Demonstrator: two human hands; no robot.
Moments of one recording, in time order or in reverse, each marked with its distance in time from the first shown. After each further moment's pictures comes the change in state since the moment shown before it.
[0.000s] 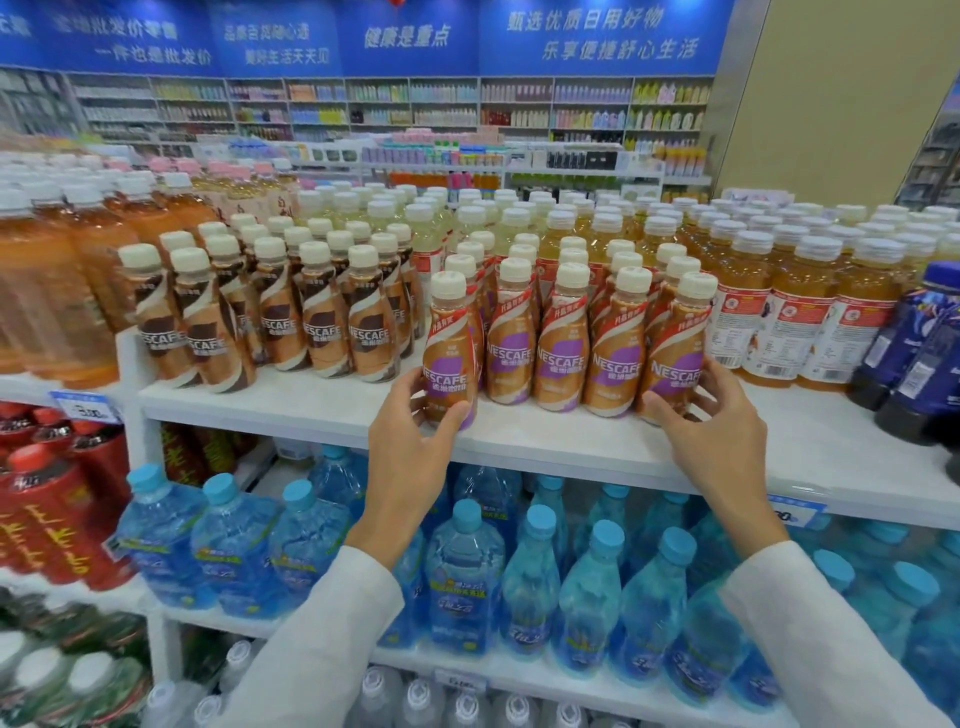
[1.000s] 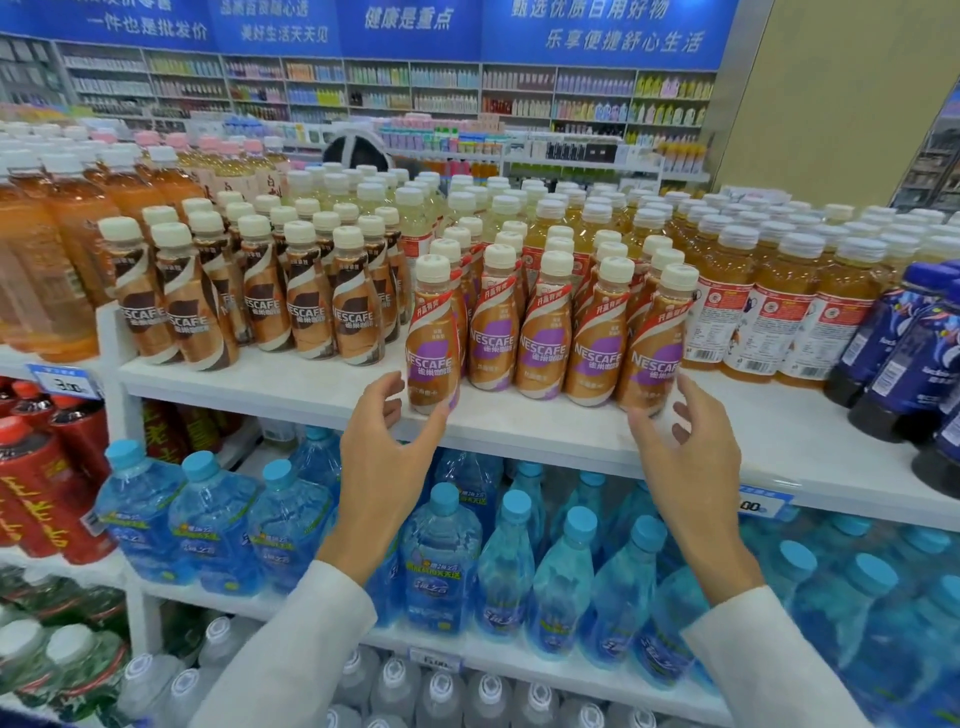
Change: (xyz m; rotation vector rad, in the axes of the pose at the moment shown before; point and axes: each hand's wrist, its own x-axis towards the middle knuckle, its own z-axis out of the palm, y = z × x) left_hand -0.030 0.004 -0.003 0.038 0.056 -0.023; right_hand -0.045 -0.016 -0.011 -0.104 0.000 -0.002
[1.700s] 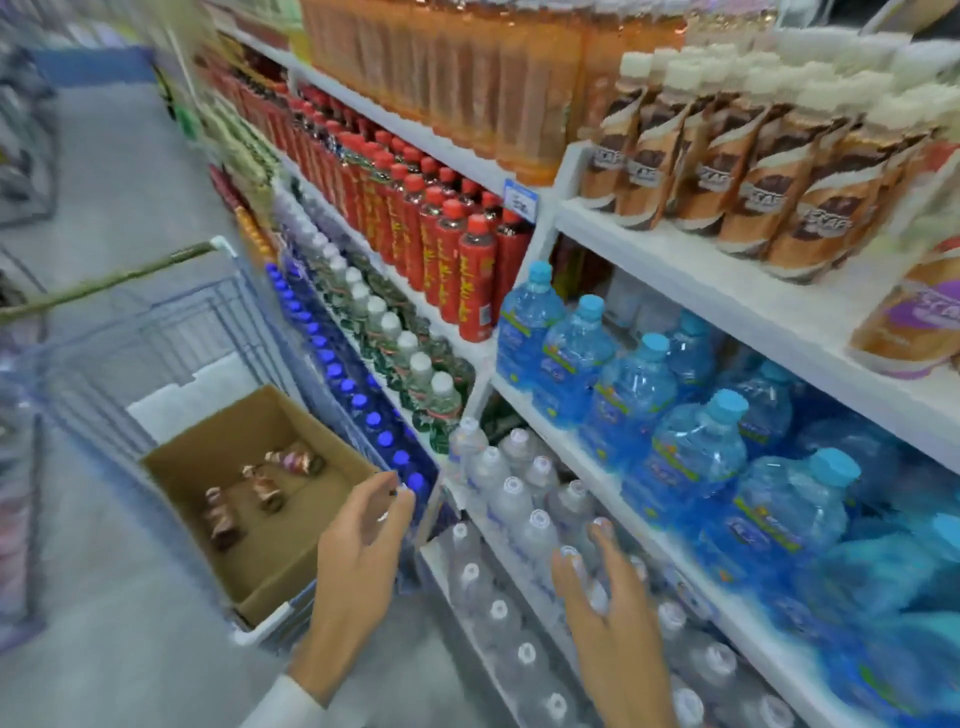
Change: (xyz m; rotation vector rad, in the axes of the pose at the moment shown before) left_hand -0.266 -0.076 -0.240 0.138 0.611 -0.513; right_hand -0.305 -0.017 0.127 0.228 -1.073 0.072
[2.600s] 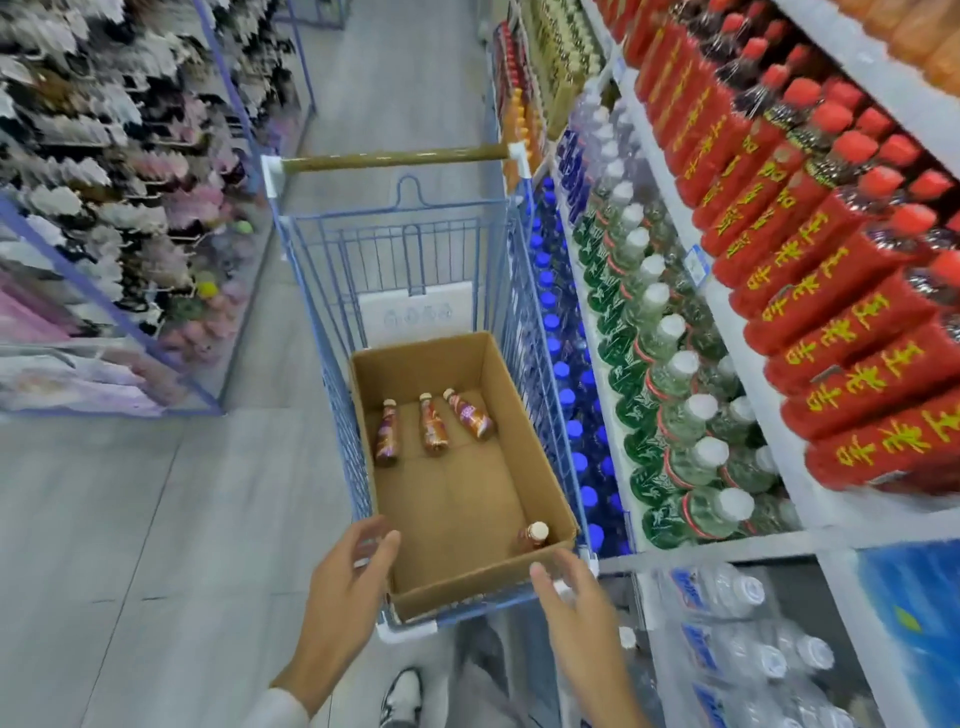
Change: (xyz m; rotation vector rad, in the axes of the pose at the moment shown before) left_hand 0.111 -0.163 -0.232 0.047 0.389 -0.544; right_hand 0.110 -0.030 0.343 -0.394 -0.680 0.178
